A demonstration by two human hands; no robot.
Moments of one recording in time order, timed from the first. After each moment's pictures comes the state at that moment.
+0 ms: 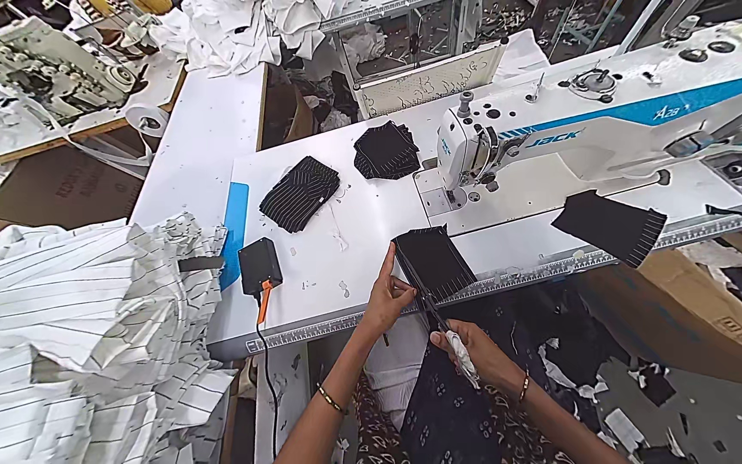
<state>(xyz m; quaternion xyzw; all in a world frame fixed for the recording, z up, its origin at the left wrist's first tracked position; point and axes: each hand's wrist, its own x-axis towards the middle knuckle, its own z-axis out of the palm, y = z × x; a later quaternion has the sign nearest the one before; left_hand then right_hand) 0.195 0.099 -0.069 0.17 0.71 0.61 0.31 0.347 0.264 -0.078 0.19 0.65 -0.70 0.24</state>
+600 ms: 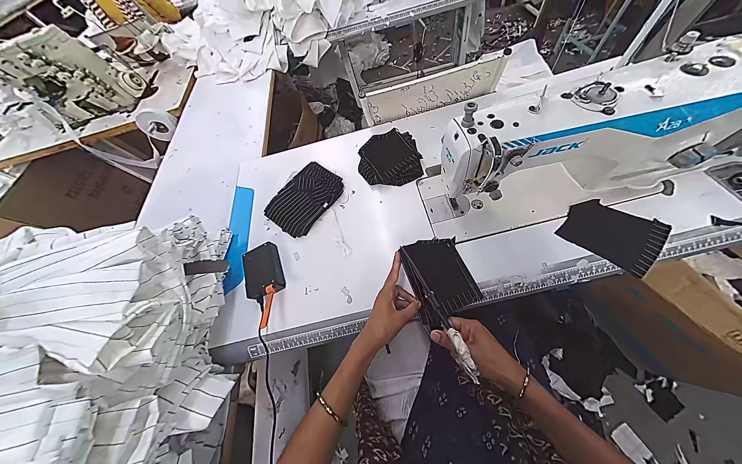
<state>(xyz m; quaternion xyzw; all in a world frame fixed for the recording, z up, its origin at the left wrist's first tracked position) 0.200 0.096 -0.068 0.20 0.71 0.60 0.32 0.332 0.271 -0.078 0.20 0.68 -0.67 0.21</state>
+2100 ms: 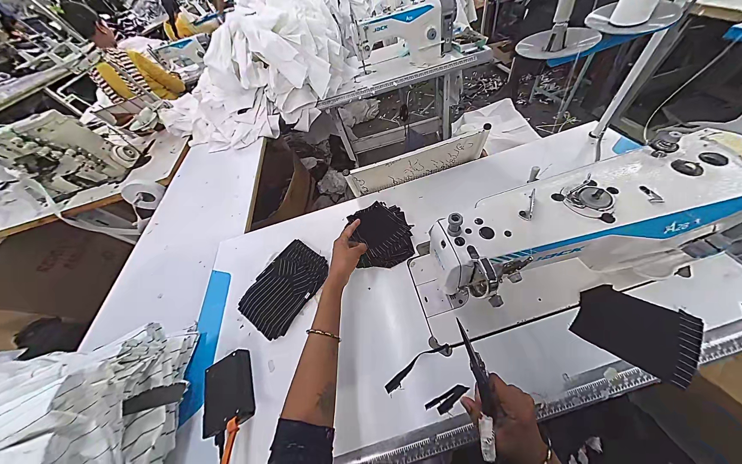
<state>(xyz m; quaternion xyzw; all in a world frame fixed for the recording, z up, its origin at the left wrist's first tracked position) -0.086 0.190 -0.048 0.12 0.79 0.59 0.15 0.275 0.322 -0.117 0.08 0.84 -0.39 -0.36</state>
